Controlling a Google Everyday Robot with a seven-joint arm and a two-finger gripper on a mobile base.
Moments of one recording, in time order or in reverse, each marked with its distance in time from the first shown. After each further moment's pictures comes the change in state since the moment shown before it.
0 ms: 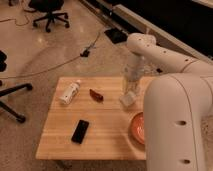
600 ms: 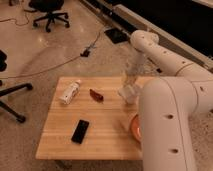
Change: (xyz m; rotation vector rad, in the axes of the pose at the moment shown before) arm 0.059 0.011 -0.006 0.047 0.109 -0.043
